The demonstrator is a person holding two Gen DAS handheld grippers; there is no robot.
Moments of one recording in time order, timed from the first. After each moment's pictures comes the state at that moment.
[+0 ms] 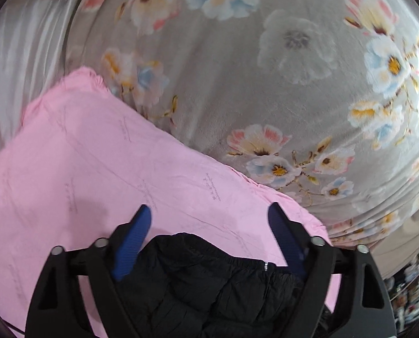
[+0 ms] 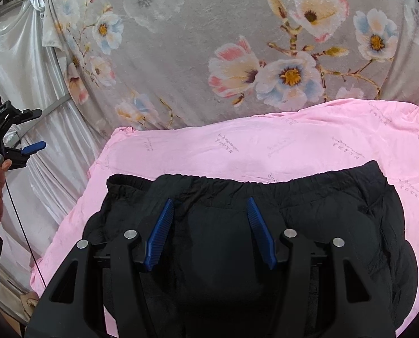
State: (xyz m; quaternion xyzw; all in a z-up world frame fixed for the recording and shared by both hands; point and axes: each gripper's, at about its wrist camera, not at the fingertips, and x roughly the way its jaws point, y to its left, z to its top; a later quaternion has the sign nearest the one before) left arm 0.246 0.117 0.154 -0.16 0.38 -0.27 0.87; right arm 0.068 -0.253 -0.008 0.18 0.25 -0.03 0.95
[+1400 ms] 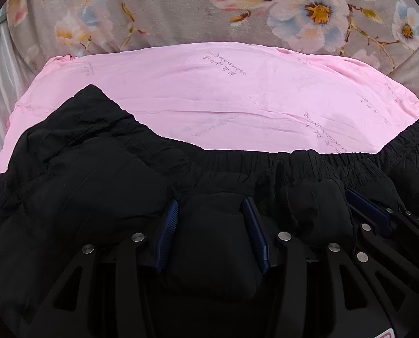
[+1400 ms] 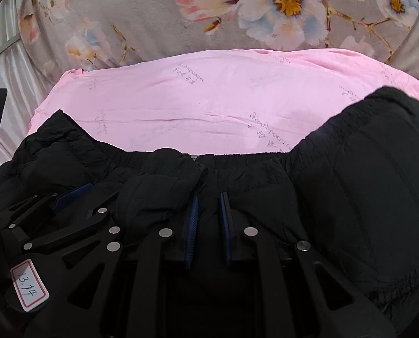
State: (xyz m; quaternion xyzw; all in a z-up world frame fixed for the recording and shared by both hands) left arm 0.218 -0.100 -0.123 0.11 0.43 -0.17 0.88; right arm 0.175 -0.260 -0.153 0.12 0.37 -0.09 0.92
